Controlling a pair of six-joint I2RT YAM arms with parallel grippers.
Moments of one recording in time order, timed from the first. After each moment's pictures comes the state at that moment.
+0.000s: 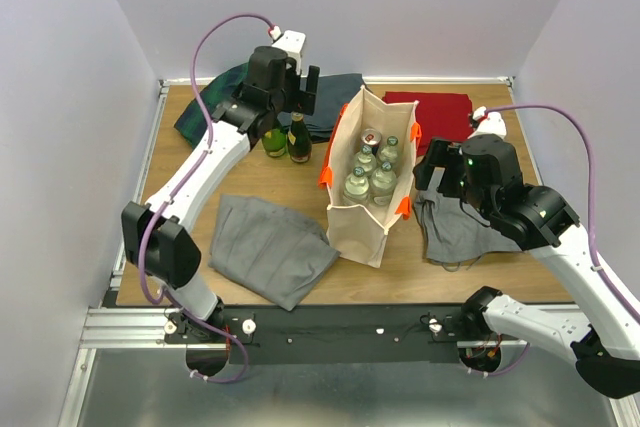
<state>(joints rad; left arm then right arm) -0.46 1.65 1.63 -0.39 -0.15 -0.08 0.64 0.94 1.22 -0.86 0.42 0.52</state>
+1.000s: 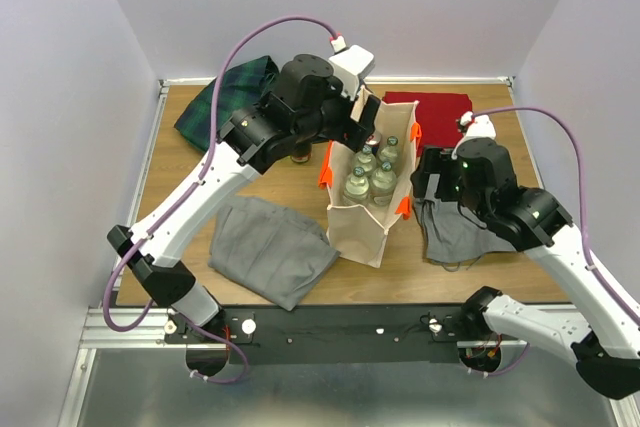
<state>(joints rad) -0.80 1.56 1.92 -0.74 -0.02 -0.08 0.64 0.92 1.17 -0.83 0.38 0.43</state>
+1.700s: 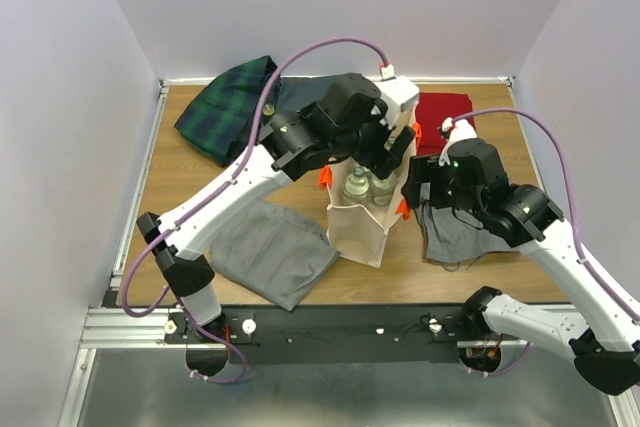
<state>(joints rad) -0.96 1.68 2.07 -0.88 0.00 -0.08 0.64 0.96 1.16 -0.85 0.26 0.36</state>
